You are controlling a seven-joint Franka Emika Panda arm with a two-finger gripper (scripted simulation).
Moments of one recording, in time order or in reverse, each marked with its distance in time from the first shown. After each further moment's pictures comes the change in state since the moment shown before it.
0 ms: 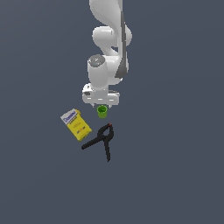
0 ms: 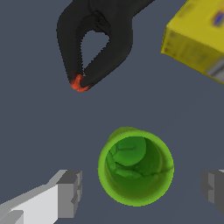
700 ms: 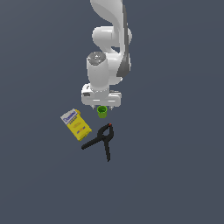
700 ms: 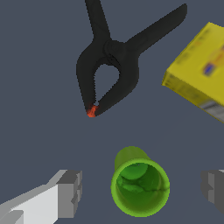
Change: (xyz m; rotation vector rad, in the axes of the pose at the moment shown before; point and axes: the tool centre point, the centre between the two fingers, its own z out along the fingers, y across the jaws) arm 0.035 -0.011 -0.028 0.005 0.001 -0.022
